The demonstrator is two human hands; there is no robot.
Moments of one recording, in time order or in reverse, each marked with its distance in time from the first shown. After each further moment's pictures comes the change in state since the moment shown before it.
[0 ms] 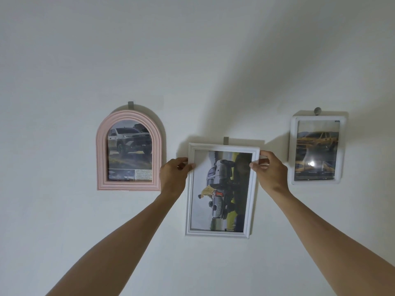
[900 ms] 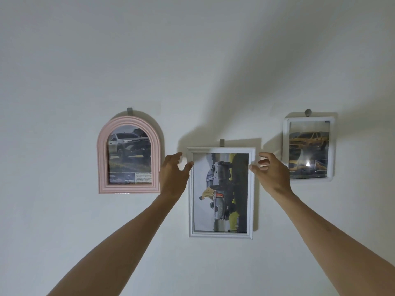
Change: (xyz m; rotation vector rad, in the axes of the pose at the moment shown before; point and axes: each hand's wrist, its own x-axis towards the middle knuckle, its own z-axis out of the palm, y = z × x) left_hand -0.010 0.022 -0.006 0.239 0.052 0.173; right_hand -0.008 -0.002 -0.022 -0.122 -0.028 0.015
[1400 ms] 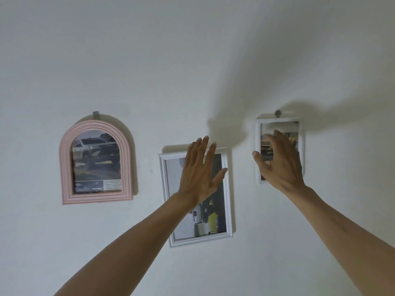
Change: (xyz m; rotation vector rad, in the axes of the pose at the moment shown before) left_hand -0.025 0.078 0.086 0.339 -0.077 0.709; right_hand 0.023 0.027 -0.084 -0.376 0.205 -0.355
